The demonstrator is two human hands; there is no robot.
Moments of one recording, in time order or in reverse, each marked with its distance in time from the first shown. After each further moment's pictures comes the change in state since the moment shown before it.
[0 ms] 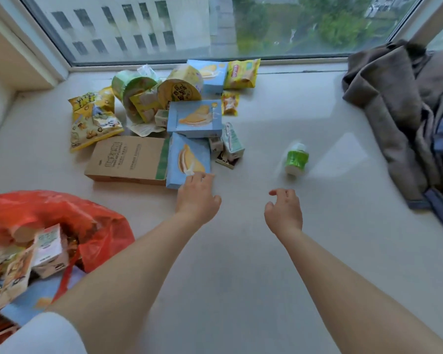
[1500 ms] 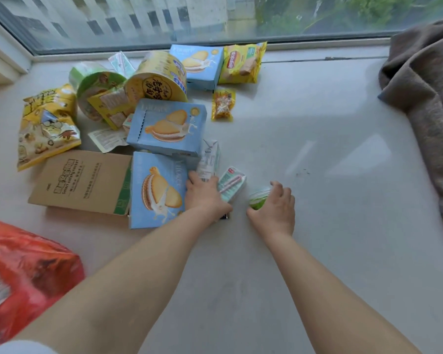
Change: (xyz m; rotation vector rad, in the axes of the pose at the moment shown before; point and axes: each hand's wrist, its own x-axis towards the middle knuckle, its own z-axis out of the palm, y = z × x) left_hand 0.185 0.065 0.086 -0.066 -0.193 -0.318; right_hand 0.176 0.020 0.042 -0.091 -0.061 0.037
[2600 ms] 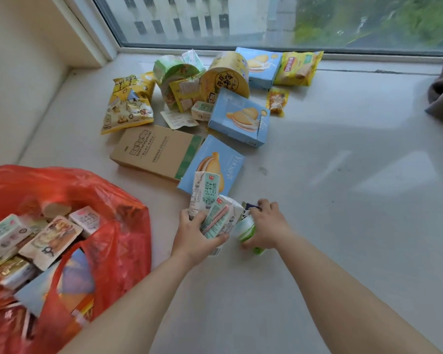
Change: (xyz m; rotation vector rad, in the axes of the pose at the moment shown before) left_hand -0.162 -0.185 0.004 -0.554 0.193 0.039; right_hand -0.124 -0.056 0.032 -0.471 -0.461 -0.578
